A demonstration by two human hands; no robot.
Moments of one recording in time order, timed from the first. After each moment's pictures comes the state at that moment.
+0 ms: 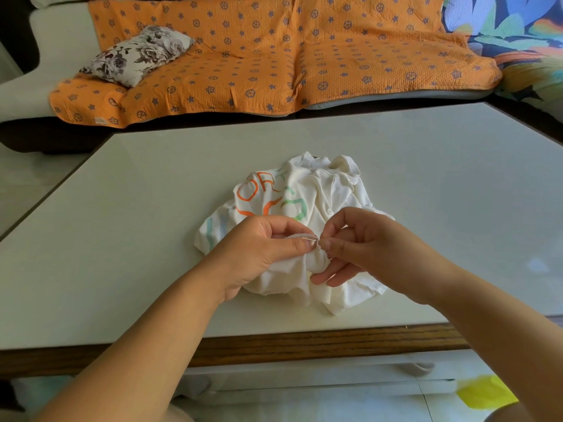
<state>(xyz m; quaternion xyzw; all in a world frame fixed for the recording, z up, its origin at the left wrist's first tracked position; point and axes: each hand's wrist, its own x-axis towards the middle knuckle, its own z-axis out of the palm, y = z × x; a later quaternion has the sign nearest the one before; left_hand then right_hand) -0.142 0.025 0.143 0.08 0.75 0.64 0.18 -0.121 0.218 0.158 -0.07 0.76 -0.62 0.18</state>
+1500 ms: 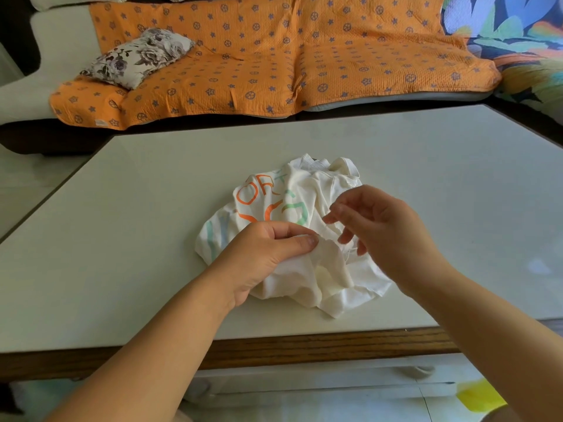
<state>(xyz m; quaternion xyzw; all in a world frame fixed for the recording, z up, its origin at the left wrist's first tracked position) -0.140 0.036 0.142 0.00 0.72 0.67 0.19 -0.131 0.213 0.155 -0.01 0.81 -0.58 -0.05</state>
